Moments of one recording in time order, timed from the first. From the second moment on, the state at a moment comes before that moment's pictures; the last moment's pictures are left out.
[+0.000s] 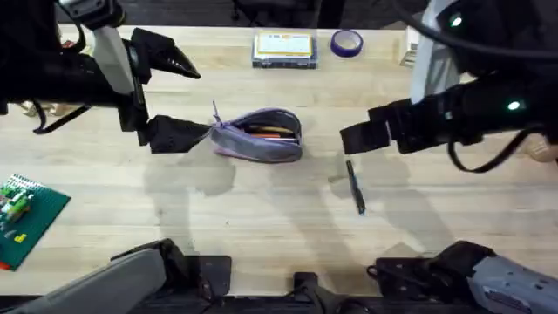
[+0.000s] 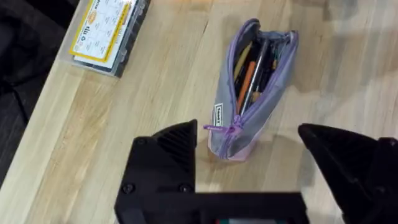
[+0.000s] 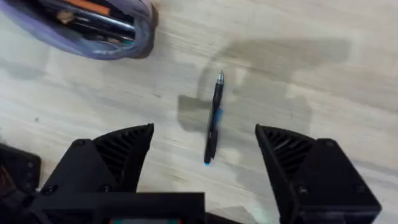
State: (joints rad) left arm 0.33 1.28 1.18 -1.26 0.87 1.55; right arm 0.50 1.14 1.16 -1.16 0.00 0.26
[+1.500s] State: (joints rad) left arm 0.33 1.28 1.18 -1.26 0.87 1.55; right arm 0.50 1.49 0.84 -0.73 0.04 0.37
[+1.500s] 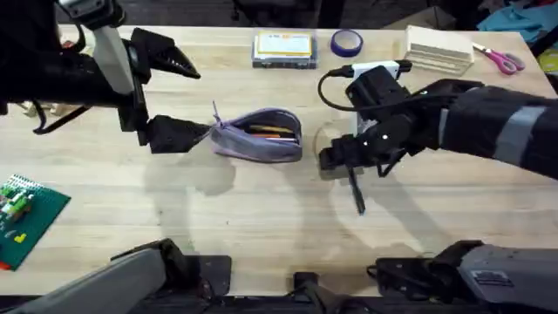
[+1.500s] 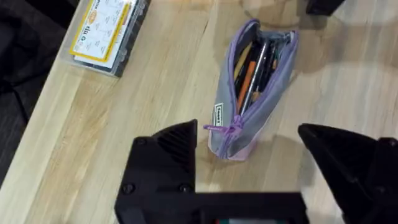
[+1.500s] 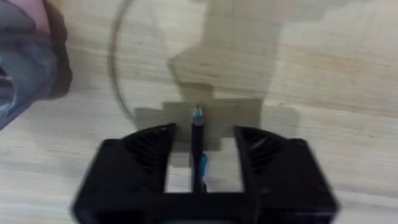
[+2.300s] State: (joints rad) left arm 0.33 1.28 1.18 -1.26 0.87 1.55; right arm 0.49 1.44 1.12 -0.71 0.03 0.24
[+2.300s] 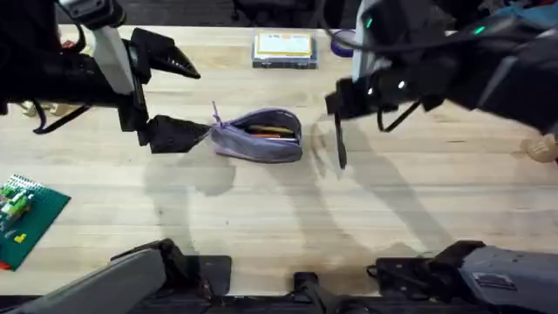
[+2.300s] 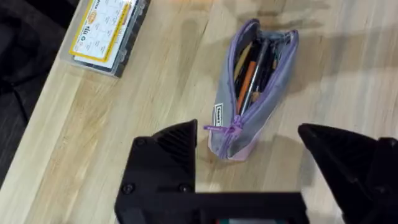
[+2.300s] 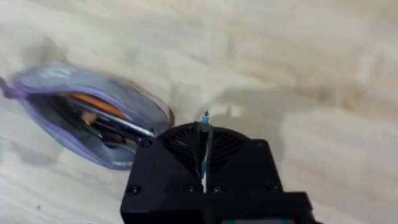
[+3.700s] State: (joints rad) left arm 0.33 1.28 1.18 -1.26 0.87 1.55; right arm 0.81 1.67 1.20 -0.35 -0.16 -0.60
